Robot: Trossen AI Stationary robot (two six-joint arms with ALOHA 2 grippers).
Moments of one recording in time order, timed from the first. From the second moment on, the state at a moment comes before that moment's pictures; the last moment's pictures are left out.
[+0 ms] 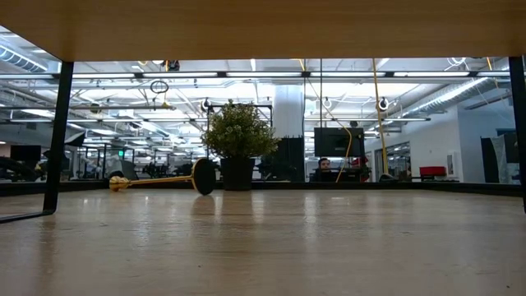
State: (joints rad) left arm -0.94 1.50 1.92 -1.47 -0.66 -1.19; right arm 0.69 1.87 1.79 -0.96 -0.05 1.09
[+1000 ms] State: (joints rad) left arm -0.90 1.50 1.92 -1.48 -0.75 -1.22; right arm 0.37 1.56 1.79 -1.49 0.29 0.94
